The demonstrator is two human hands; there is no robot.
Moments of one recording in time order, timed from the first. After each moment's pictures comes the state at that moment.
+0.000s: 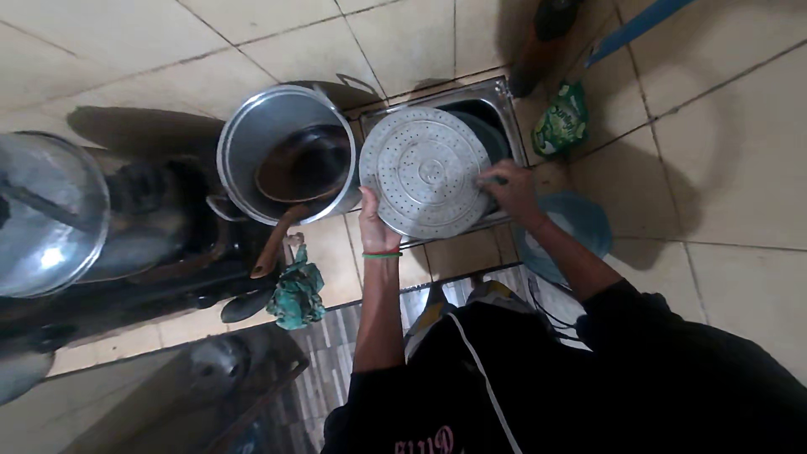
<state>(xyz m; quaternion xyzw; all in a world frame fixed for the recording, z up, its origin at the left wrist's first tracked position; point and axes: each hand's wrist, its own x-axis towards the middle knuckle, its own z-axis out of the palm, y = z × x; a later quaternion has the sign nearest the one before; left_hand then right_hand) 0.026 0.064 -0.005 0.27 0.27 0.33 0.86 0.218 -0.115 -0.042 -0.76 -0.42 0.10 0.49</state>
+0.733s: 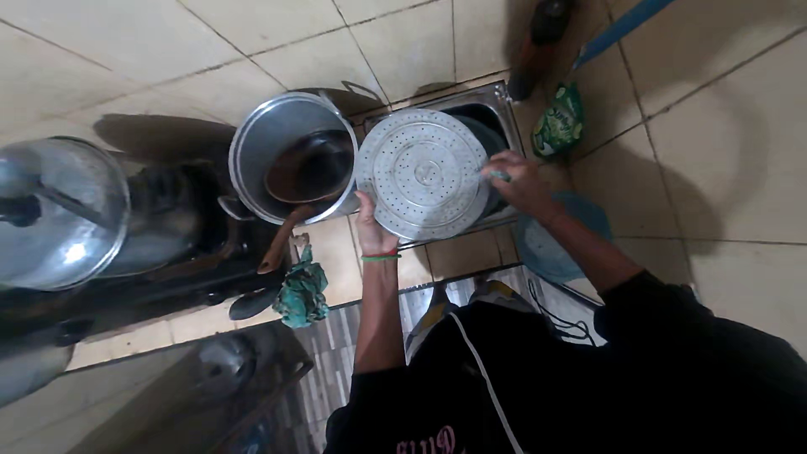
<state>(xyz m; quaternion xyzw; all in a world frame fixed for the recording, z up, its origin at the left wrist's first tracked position) 0.018 0.060 0.002 0.26 0.26 0.35 0.86 0.231 -0.125 -0.014 -0.74 -0.50 0.15 0.43</state>
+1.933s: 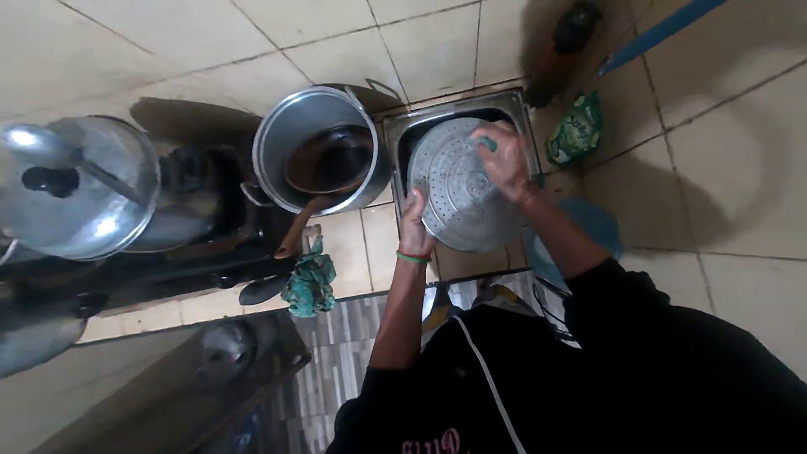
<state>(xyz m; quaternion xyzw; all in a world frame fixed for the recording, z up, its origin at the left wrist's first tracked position) 0.032 0.020 0.010 0.35 0.29 0.30 0.84 0.222 -0.046 0.012 -0.77 -0.43 0.09 0.45</state>
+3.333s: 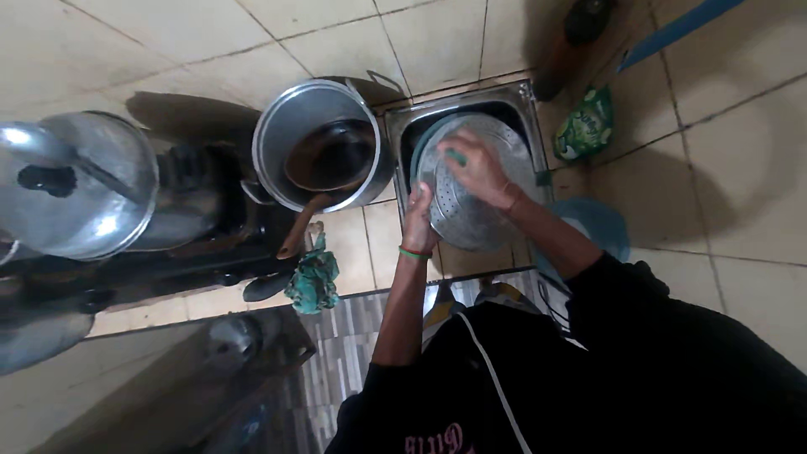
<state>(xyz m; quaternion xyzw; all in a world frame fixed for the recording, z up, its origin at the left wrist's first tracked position) 0.036 0.031 0.008 0.41 0.31 0.26 0.82 0.192 -0.017 0.012 -0.70 -0.52 0.11 0.47</state>
